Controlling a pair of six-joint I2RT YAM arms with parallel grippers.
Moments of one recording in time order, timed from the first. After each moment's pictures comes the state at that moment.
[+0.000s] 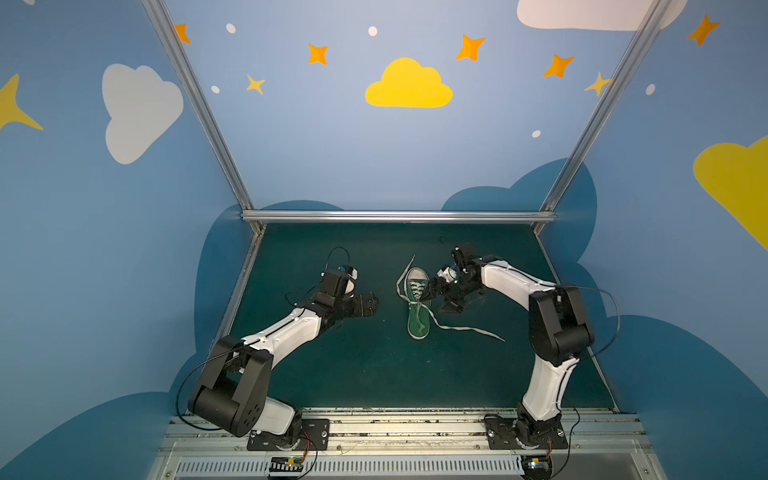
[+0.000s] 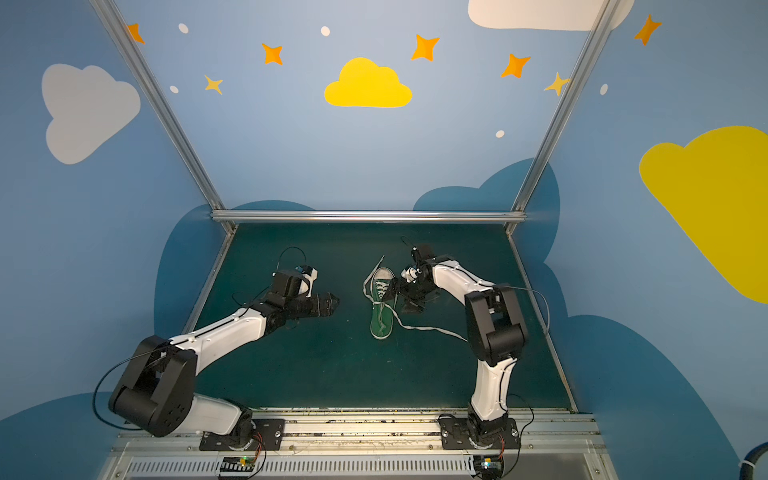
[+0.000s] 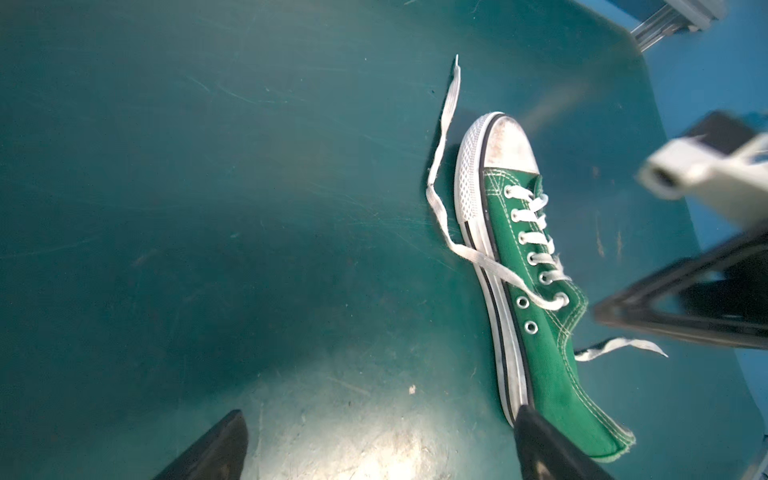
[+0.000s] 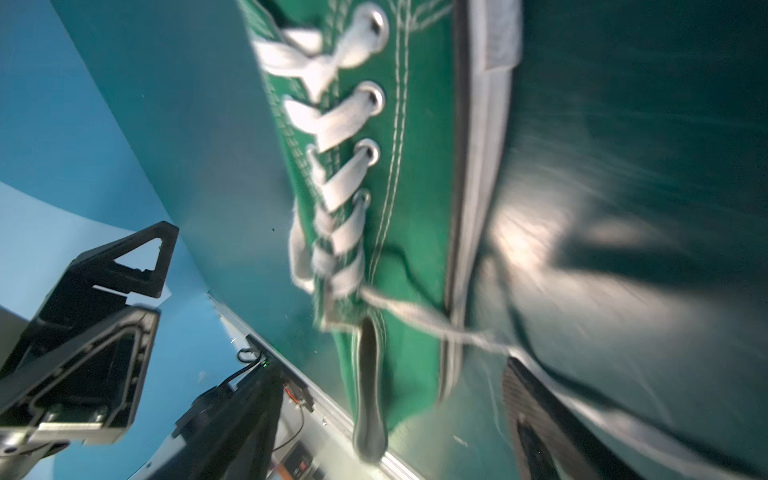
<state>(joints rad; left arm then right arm) -0.38 1.47 0.80 -0.14 0.21 -0.43 0.38 1.84 1.33 -0.78 -0.58 0.56</state>
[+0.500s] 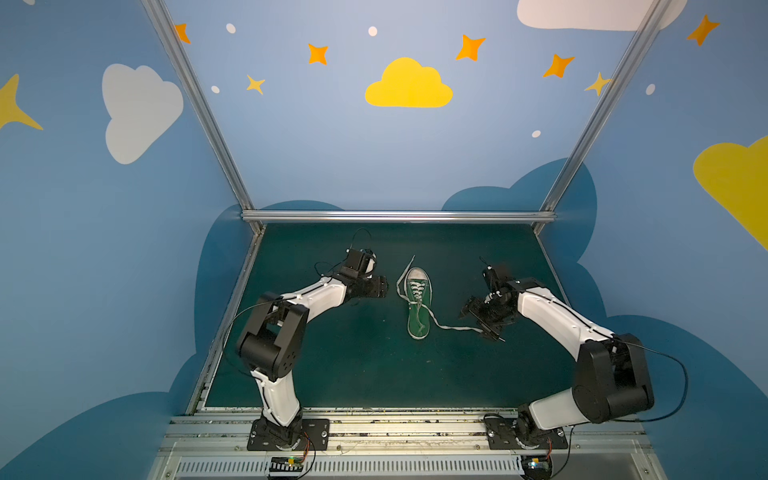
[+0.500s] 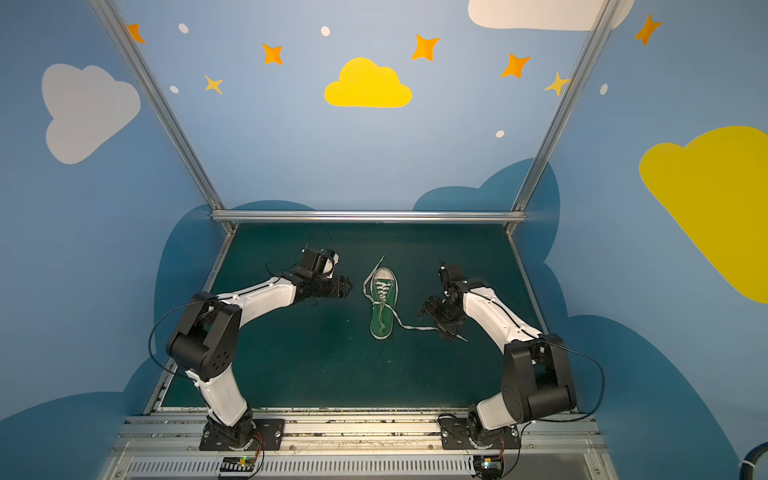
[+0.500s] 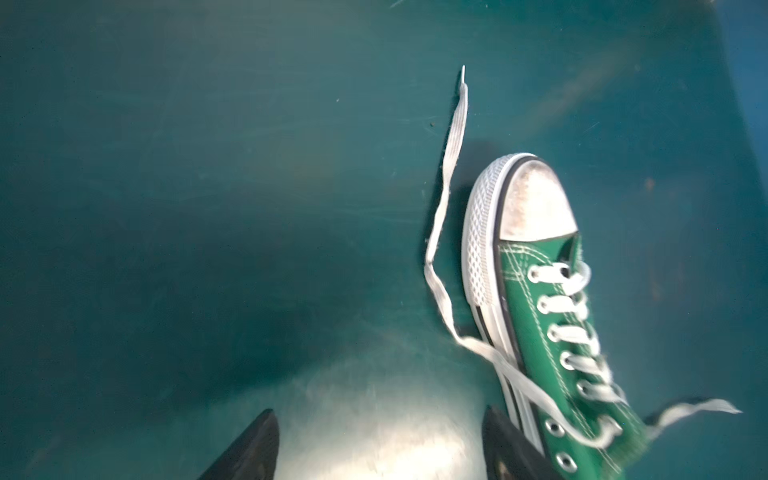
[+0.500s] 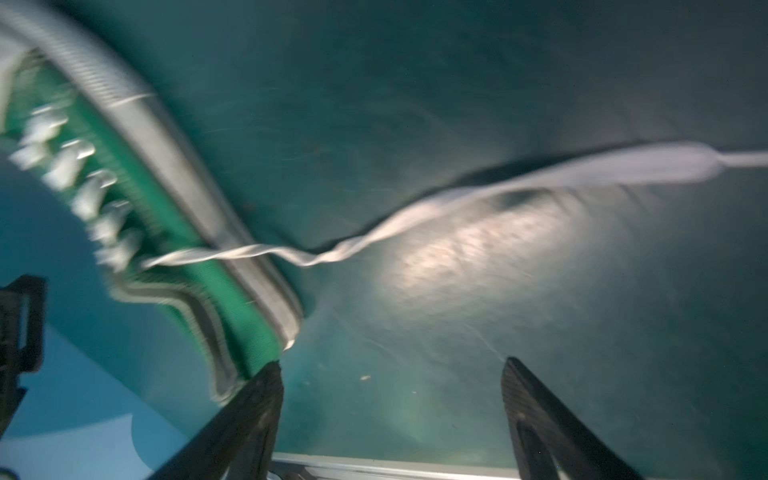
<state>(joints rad) -0.42 1.85 1.18 -0.22 0.16 -0.36 0.28 1.46 0.96 -0.88 -0.27 0.93</state>
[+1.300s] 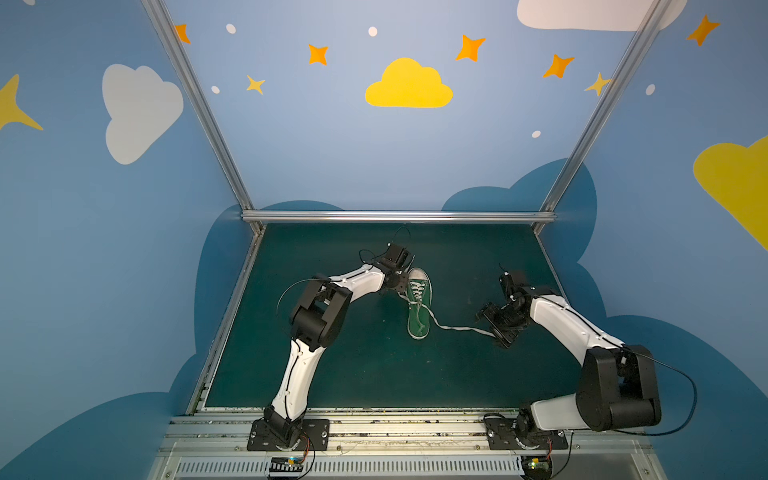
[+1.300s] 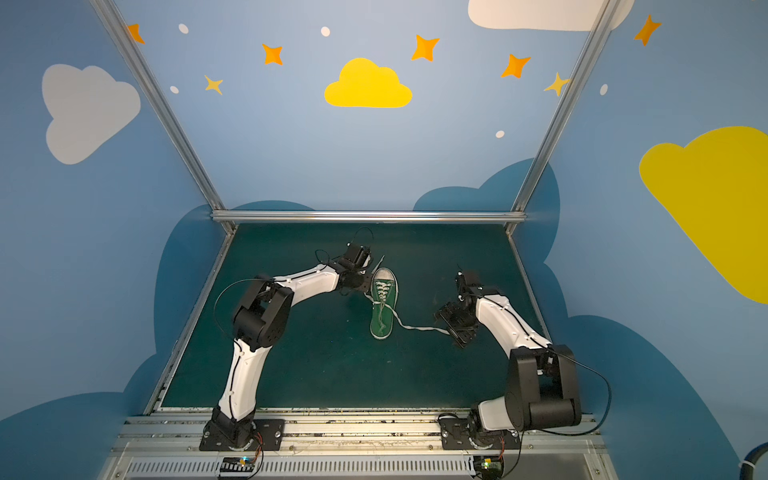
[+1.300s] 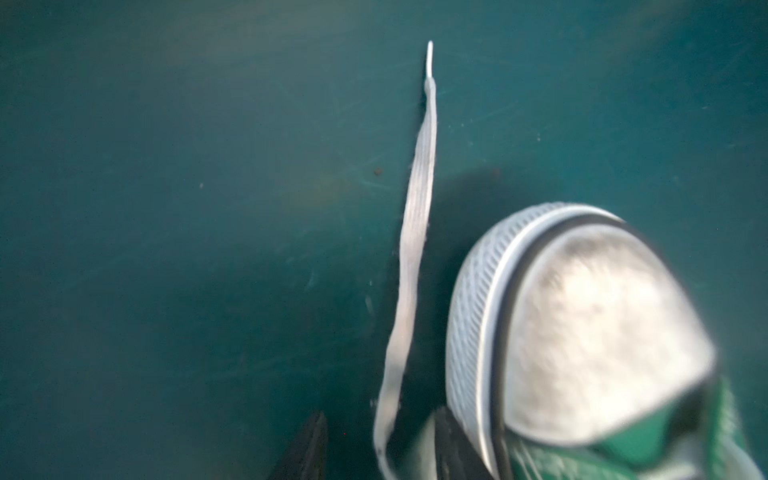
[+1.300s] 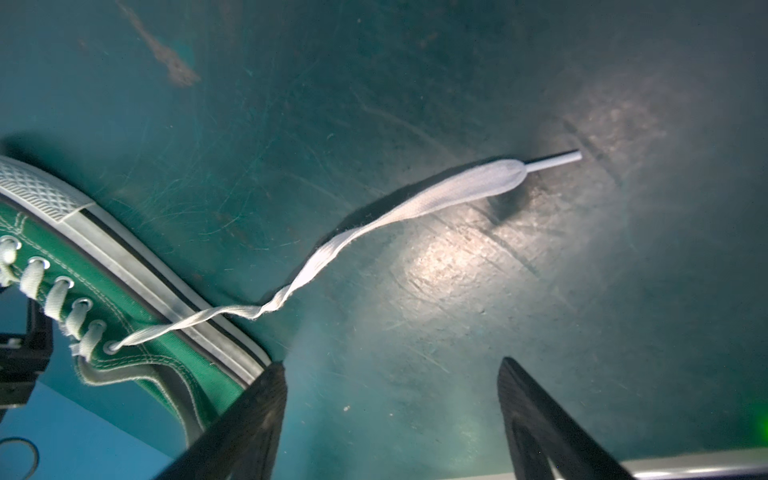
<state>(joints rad) -0.56 2.25 1.64 -0.37 -0.08 -0.25 0.16 1.42 0.90 -0.89 -0.24 0.97</state>
